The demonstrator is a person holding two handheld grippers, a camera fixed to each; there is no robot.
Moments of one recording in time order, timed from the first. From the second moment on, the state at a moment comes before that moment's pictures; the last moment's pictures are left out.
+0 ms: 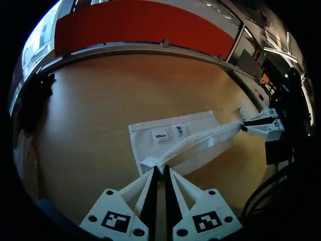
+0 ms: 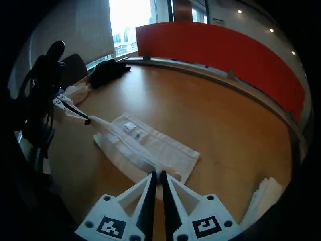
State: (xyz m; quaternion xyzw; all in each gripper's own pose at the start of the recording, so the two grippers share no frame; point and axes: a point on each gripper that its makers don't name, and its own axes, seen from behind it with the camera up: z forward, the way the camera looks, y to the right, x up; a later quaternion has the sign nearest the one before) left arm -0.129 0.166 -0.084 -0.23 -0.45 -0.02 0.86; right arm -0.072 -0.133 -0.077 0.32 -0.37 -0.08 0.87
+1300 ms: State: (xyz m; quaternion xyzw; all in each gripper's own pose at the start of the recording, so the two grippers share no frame) left arm -0.181 0.157 -0.028 -0.21 -0.45 0.09 0.86; right arm -0.128 -0.115 -0.036 0.28 -0.40 -0.12 0.87
